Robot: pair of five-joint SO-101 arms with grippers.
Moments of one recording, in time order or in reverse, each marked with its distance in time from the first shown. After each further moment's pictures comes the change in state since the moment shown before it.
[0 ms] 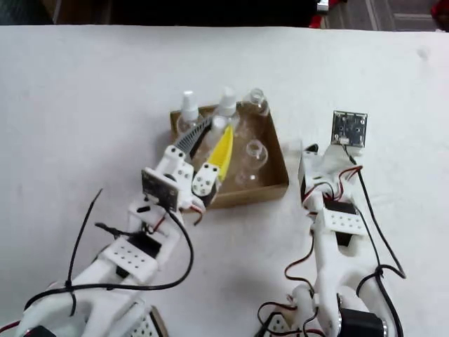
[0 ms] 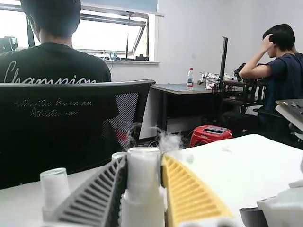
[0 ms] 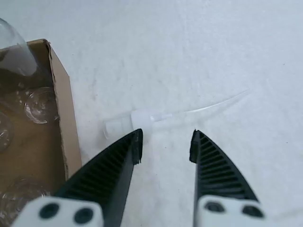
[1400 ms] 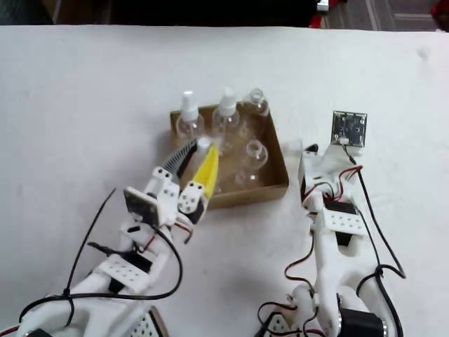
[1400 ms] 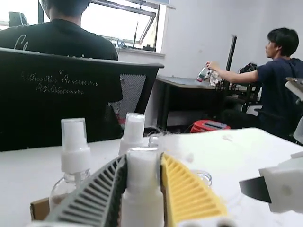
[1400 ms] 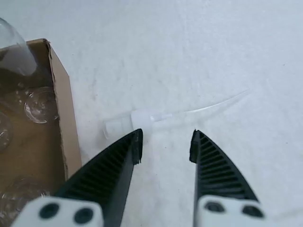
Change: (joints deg) left arm -2.3 -0.7 12.8 -9.9 6.0; right arm 0.0 0.0 0.0 0.0 0.1
